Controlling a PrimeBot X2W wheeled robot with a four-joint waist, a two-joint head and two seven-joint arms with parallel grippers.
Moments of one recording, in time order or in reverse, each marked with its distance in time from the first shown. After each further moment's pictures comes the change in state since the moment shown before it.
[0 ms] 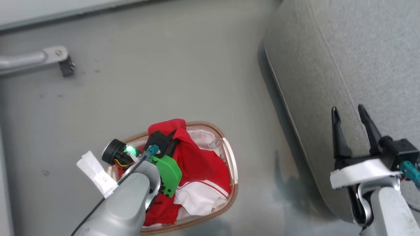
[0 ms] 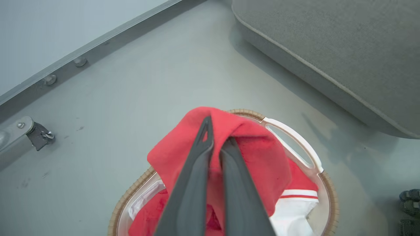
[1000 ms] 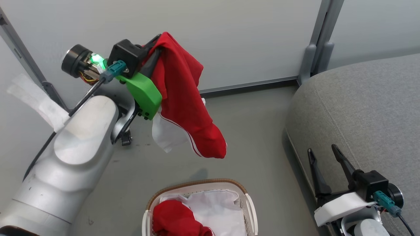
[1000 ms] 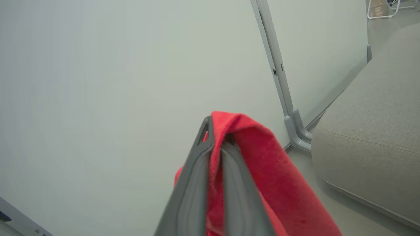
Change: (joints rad) left arm -0.245 0.219 -0.015 -0.448 -0.123 -0.001 0.186; right arm 0.147 0.000 0.104 0.044 -0.002 0.000 0.000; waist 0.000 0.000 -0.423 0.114
